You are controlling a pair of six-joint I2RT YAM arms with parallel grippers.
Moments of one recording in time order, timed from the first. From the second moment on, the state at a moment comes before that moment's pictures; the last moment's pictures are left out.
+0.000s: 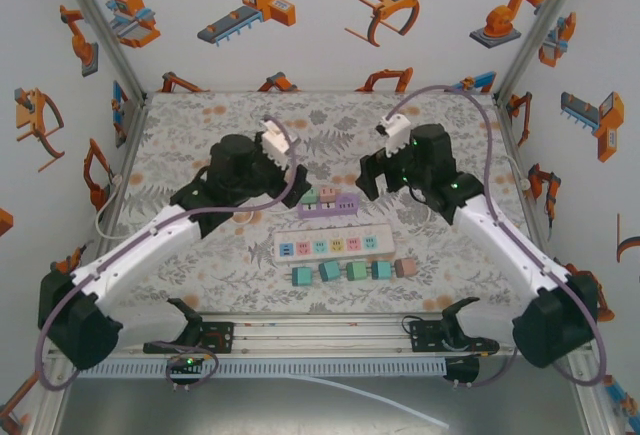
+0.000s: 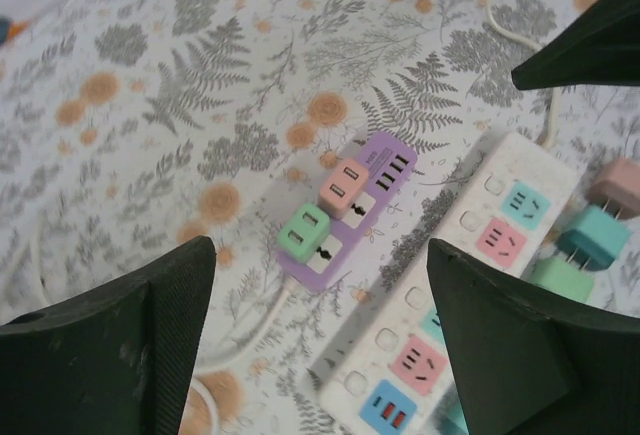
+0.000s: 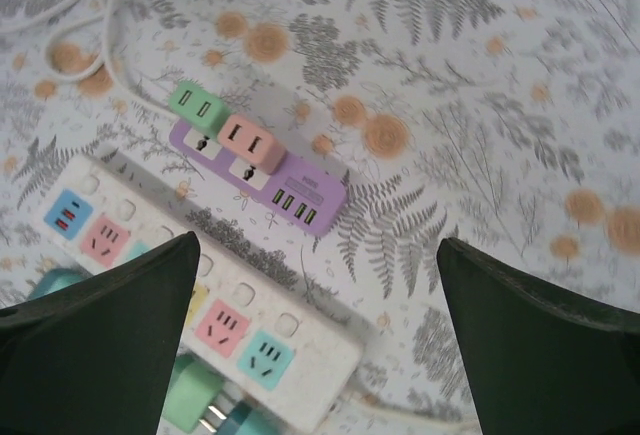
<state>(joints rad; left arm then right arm) -0.70 1.18 0.96 -0.15 0.13 0.06 0.44 1.25 1.02 -0.30 -0.32 -0.11</state>
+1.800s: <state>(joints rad) -0.65 1.66 0.89 -0.06 -0.06 -0.57 0.55 1.90 1.25 -0.28 -0.69 -0.99</state>
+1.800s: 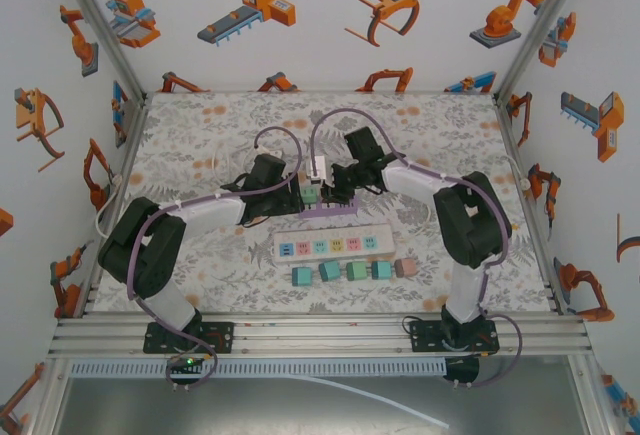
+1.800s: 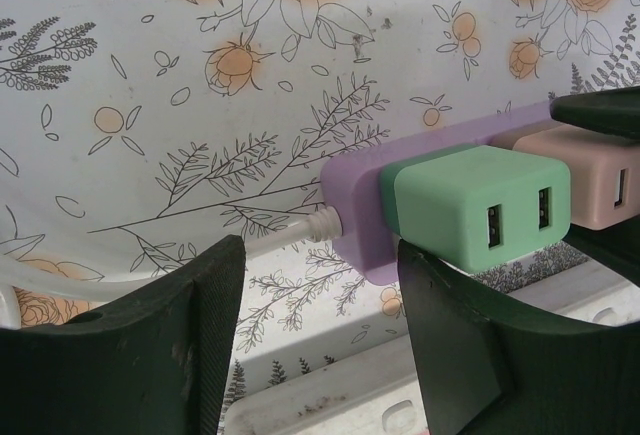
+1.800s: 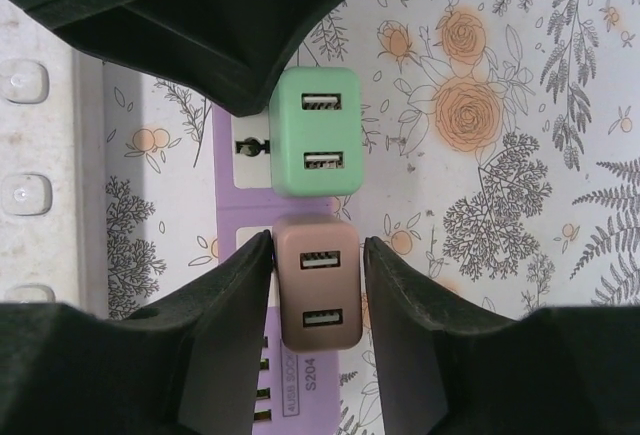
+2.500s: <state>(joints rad) -0.69 1.69 0.93 -0.09 -0.11 -0.59 0.54 1.97 1.43 -0.55 -0.70 -1.05</state>
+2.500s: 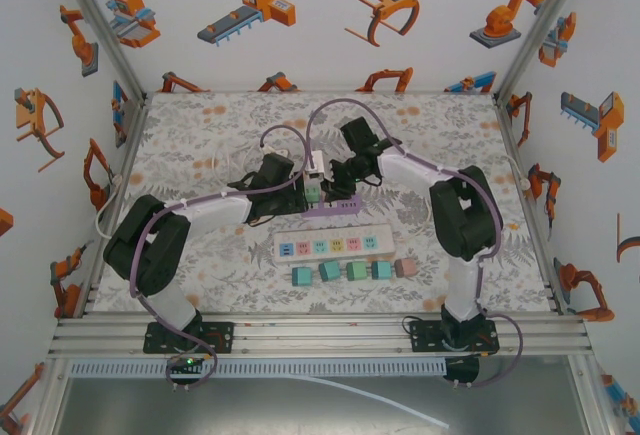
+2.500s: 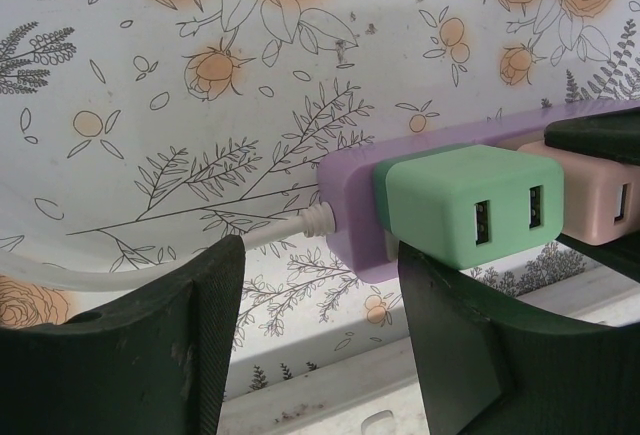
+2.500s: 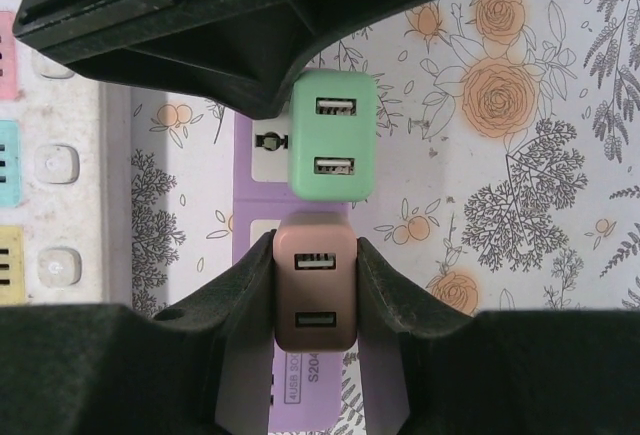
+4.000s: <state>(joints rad) -0.71 1.66 0.91 -0.10 -0.10 -0.55 0.54 1.74 1.23 -0.38 -0.66 -0.88</state>
